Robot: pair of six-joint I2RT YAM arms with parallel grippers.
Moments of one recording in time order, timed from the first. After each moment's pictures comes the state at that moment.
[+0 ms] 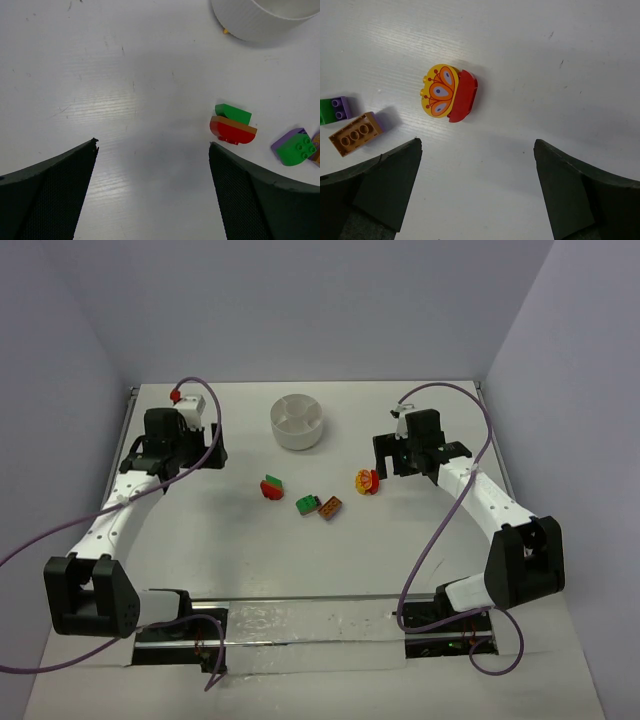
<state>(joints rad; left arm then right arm) -0.10 1.29 1.02 -0.40 0.13 -0.04 0.25 1.39 1.03 -0.49 -0.05 0.06</state>
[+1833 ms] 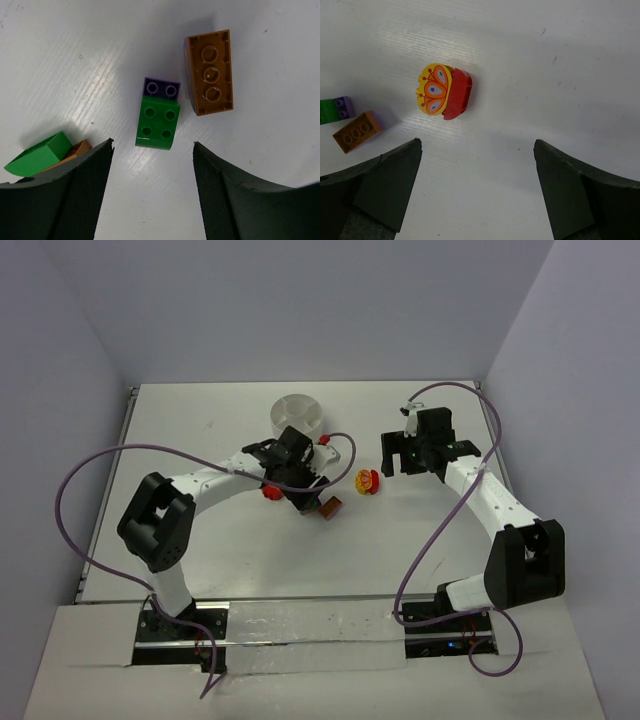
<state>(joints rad) -0.73 1.78 1.27 -0.52 0.17 0.19 0.18 1.39 1.04 -0.51 -0.12 0.05</state>
